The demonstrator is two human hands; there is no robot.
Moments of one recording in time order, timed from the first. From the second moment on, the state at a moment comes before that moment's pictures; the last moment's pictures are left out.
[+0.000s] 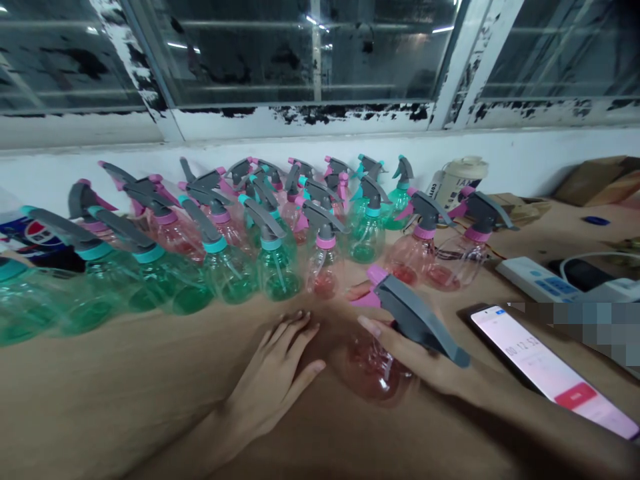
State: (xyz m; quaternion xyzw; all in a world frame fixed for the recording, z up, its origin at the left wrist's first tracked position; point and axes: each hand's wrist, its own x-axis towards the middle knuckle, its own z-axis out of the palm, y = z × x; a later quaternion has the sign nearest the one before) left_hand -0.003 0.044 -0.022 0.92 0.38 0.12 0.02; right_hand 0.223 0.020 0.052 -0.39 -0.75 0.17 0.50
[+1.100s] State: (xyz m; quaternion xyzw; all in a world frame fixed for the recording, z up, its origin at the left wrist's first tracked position) left_hand 0.001 0.044 -0.025 0.91 0.38 0.13 -0.01; right_hand 0.226 0.016 0.048 -0.47 -0.74 0.15 0.47
